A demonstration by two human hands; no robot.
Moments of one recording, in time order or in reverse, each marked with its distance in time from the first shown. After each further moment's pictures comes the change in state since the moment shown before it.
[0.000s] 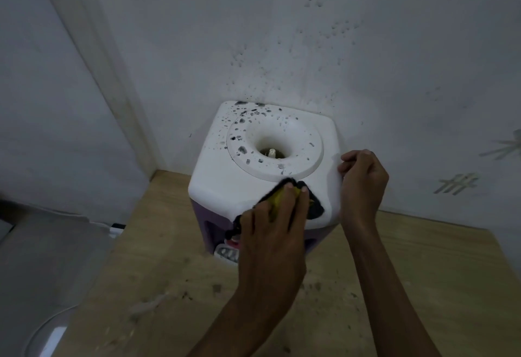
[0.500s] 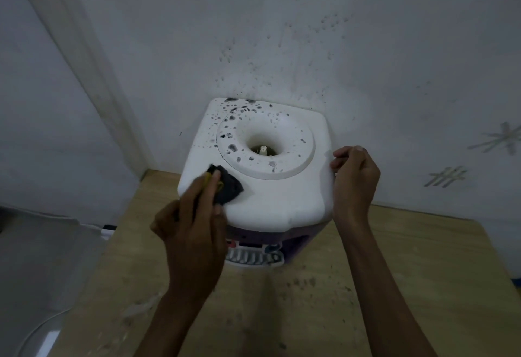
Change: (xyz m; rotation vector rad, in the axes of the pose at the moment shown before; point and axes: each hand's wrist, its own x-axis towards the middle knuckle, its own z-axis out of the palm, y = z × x) left_hand -0.020 -0.081 0.009 -0.184 0.200 -0.329; right_hand 0.001 0.001 0.000 0.021 0.016 0.009
